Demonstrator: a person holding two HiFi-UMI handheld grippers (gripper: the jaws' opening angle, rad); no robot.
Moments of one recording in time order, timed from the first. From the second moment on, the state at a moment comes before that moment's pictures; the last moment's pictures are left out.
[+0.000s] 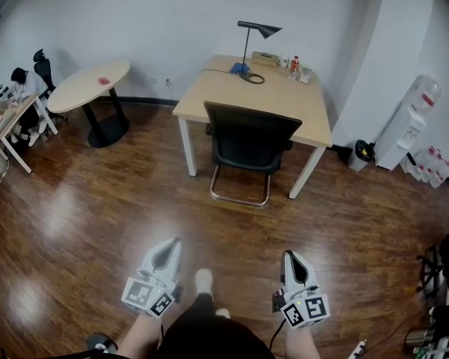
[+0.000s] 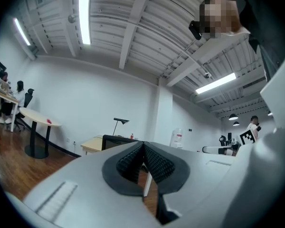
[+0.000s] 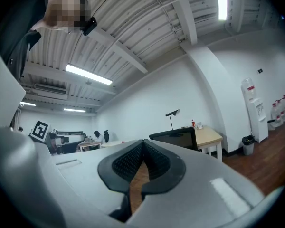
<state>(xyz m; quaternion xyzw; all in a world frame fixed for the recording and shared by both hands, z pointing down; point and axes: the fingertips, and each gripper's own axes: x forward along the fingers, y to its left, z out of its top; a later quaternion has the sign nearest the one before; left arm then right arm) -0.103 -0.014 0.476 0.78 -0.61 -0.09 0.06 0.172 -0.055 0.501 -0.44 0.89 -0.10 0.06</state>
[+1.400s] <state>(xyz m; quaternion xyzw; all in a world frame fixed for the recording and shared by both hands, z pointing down) -0.190 -0.290 0.470 0.84 -0.54 -0.10 0.04 0.087 -0.289 0.480 -0.50 0.86 -0.08 0.07</state>
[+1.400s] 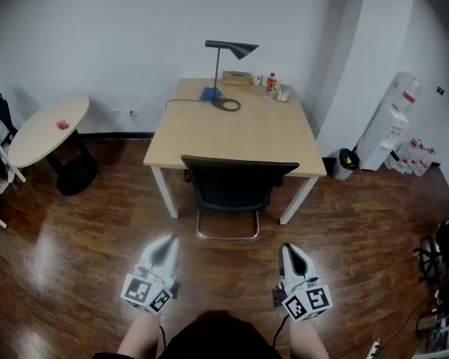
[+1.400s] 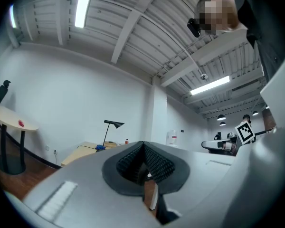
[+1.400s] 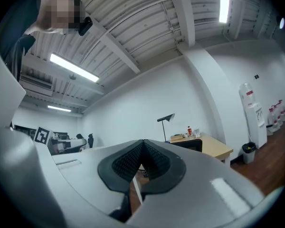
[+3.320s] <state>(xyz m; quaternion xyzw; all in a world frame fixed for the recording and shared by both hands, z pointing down) -0.107 -0.599 0.460 0.89 -0.45 0.00 -0.02 0.107 -0.611 0.470 -0.40 0.92 0.00 -0.02</state>
